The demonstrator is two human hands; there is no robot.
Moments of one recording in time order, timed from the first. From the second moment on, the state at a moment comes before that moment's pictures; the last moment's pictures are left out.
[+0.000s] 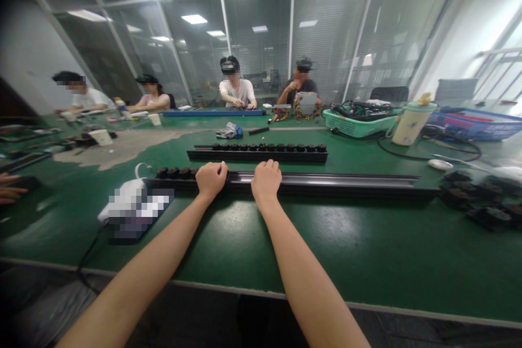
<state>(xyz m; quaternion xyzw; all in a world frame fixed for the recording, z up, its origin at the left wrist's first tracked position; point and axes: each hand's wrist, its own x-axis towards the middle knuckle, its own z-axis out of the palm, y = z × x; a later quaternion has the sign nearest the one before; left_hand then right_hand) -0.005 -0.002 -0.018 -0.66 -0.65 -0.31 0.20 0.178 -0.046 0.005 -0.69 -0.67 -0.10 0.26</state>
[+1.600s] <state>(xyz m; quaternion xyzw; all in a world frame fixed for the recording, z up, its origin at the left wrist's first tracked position) -0.003 -0.002 -0.014 -0.66 -0.66 -0.30 0.20 0.237 -0.050 -0.011 -0.56 -0.78 -0.10 0.27</state>
